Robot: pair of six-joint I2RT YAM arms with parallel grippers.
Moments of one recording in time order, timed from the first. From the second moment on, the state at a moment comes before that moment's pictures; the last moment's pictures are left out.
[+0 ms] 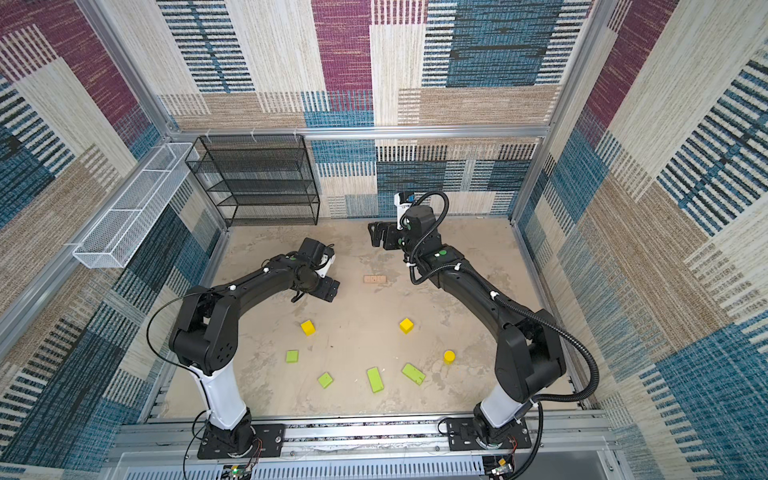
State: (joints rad) left arm -0.40 1.91 1.38 -0.63 -0.05 0.04; right arm 0.45 1.60 1.35 -0.06 -0.12 0.36
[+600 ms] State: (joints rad) left arm -0.37 2.04 1.49 -0.72 -0.07 0.10; right arm 0.40 1.44 1.15 0.07 -0.16 0.40
